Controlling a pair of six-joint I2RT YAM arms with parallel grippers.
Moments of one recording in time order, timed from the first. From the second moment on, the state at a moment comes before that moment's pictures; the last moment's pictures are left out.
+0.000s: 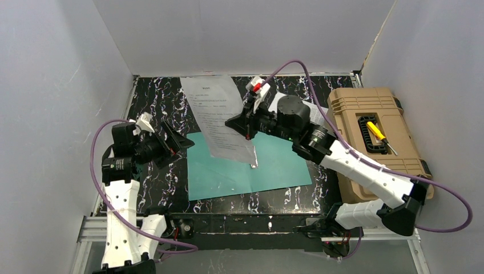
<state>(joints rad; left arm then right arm) 0.14 0.78 1.00 -0.95 0.64 -0.60 0.97 1.25 1.29 -0.09 -0.20 0.24</state>
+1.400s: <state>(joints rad) -0.12 1.30 0.66 -0.82 0.13 -0.86 0.62 1.75 1.21 0.19 -0.72 0.43</state>
